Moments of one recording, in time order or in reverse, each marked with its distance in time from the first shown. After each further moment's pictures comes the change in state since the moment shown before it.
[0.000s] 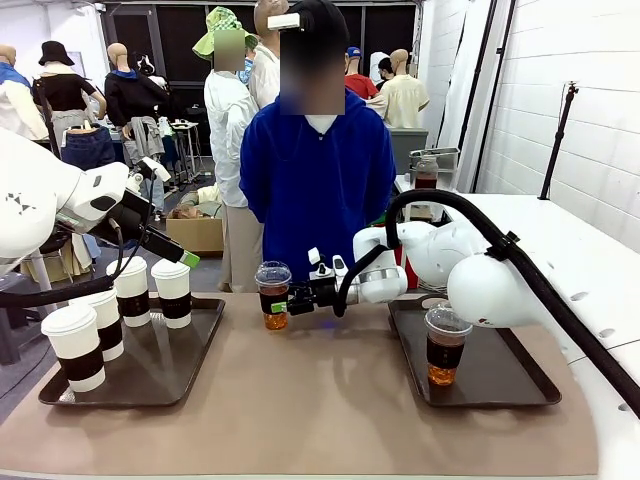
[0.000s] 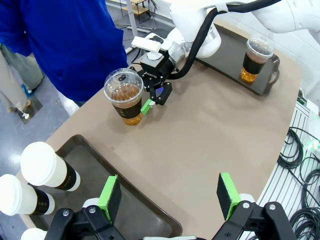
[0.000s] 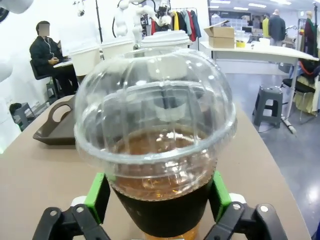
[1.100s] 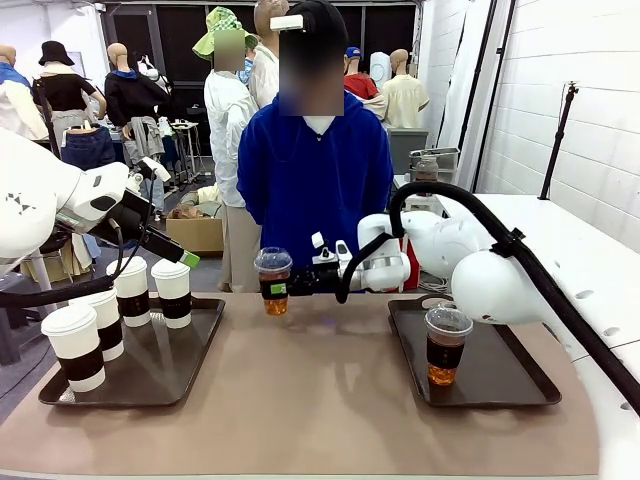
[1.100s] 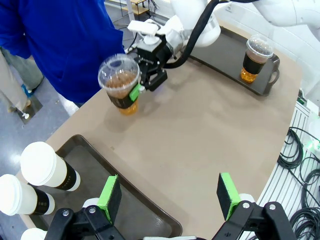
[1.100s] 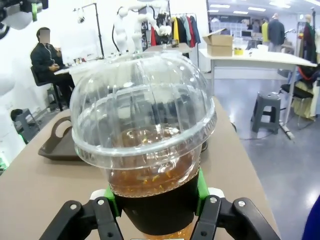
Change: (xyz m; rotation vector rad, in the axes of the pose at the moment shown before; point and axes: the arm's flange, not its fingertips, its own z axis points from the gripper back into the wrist) left arm 0.000 0.000 0.000 0.000 0.000 0.000; right arm 0.046 -0.013 0.021 -0.002 -0.027 0.000
